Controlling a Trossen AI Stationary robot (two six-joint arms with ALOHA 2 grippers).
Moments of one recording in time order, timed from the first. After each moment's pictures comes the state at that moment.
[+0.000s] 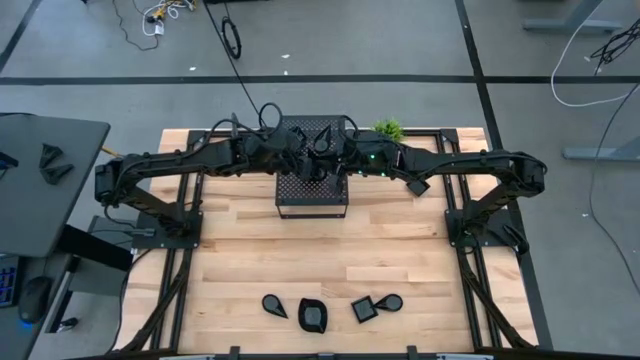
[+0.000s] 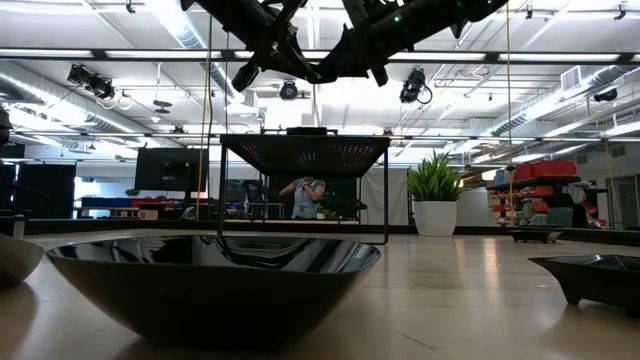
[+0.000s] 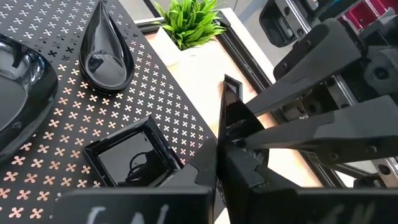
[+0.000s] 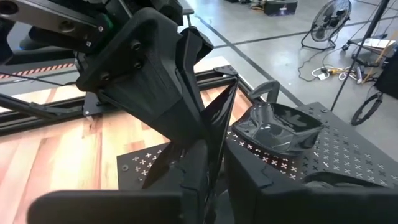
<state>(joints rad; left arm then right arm) 0.24 1.42 1.20 -0.31 -0.12 -0.77 -0.20 1.53 1.15 0.04 0.08 0.06</state>
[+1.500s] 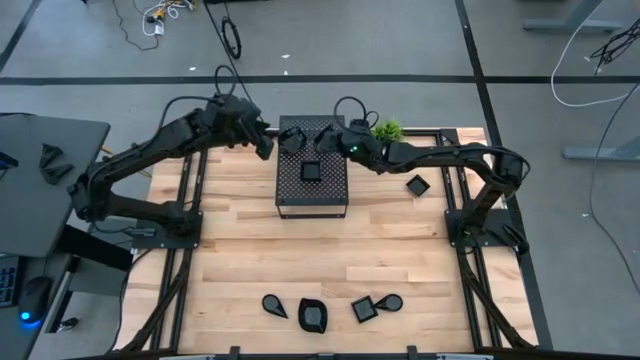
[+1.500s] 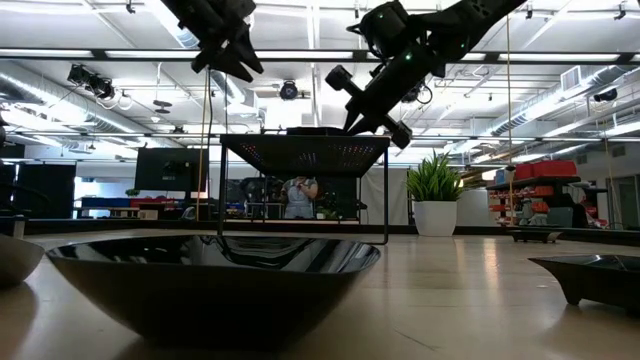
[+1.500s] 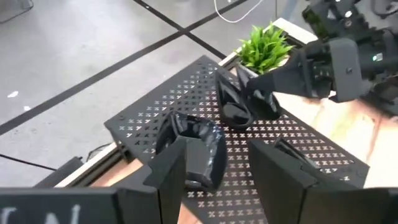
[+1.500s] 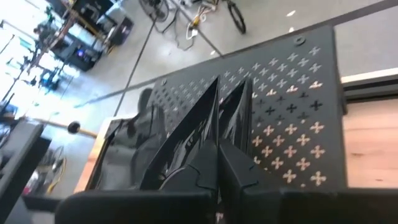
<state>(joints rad) 0.53 1.20 1.20 -0.55 -0.09 -0.20 -0.33 1.69 1.15 0.03 0.45 1.03</state>
